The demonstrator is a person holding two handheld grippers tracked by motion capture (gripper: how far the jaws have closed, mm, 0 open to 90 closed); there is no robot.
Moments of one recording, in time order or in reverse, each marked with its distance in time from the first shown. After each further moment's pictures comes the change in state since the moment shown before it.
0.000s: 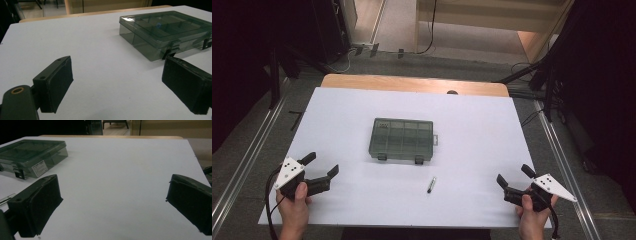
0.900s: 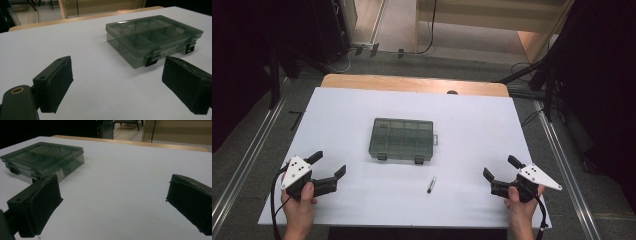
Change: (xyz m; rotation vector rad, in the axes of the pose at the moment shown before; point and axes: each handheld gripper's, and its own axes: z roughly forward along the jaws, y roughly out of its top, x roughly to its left) left arm -0.025 0.020 -0.002 0.007 -0.033 0.024; right arm 0.030 0.024 0.024 0.006 0.071 -0.059
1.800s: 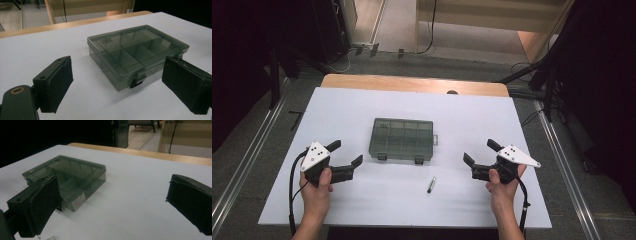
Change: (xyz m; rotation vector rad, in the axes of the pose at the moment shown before) left arm -0.018 0.030 0.039 0.004 -0.084 -0.007; right arm 0.030 0.041 0.045 -0.008 0.108 -0.005
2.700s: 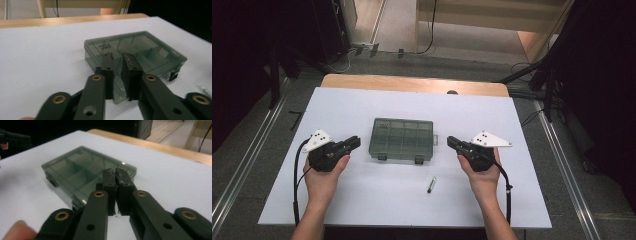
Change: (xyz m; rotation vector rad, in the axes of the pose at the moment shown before) left arm 0.014 0.013 0.024 0.056 -0.053 -0.073; right arm 0.029 0.024 0.050 0.122 0.145 -0.079
